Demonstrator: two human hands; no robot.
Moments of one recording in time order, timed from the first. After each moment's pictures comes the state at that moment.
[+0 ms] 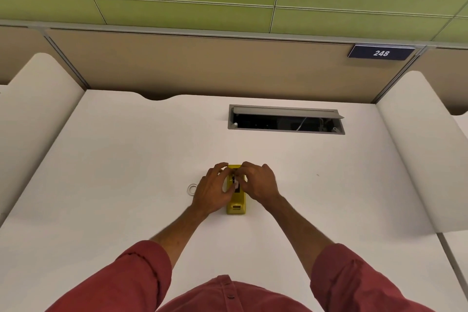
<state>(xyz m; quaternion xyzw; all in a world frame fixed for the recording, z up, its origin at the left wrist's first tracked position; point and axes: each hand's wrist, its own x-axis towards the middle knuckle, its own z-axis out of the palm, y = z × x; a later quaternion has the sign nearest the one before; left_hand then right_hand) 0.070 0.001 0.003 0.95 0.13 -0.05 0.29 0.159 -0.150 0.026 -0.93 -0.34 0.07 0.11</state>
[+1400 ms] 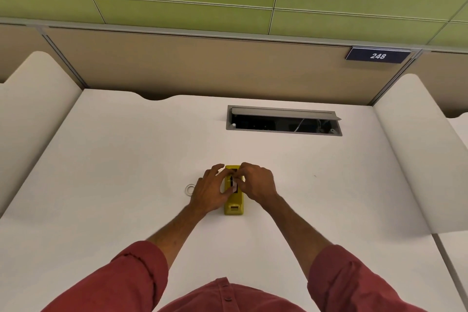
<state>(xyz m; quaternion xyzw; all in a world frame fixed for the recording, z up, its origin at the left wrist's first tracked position) 0.071 0.002 0.006 0.94 0.14 -0.10 0.29 0.160 -0.149 0.028 -0.93 -0.32 0.10 0.13</state>
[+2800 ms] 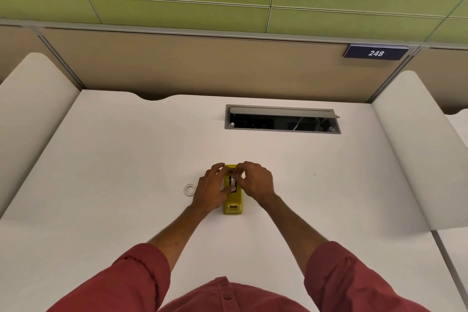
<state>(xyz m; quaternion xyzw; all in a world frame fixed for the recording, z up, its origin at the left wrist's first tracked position) 0.076 -0.004 0.008 0.93 0.15 -0.10 0.31 0.159 -0.147 0.028 -0.95 -0.24 0.13 0.18</state>
